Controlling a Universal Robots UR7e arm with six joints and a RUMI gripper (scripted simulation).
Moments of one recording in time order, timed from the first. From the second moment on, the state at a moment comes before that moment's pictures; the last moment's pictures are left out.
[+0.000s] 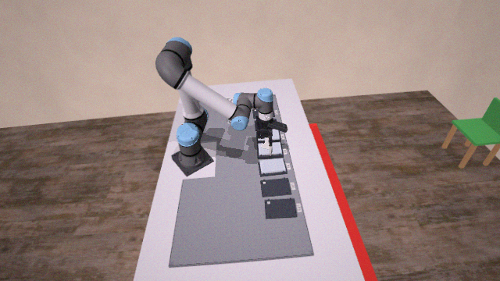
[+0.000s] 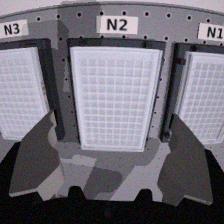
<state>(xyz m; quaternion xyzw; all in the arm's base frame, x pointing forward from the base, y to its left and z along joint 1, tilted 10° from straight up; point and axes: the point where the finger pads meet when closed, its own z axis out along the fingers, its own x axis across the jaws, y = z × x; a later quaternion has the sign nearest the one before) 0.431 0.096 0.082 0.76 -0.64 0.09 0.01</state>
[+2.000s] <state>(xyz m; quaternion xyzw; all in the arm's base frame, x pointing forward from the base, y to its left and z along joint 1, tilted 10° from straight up) 0.286 0.070 0.087 0.77 -0.63 0.09 0.01</state>
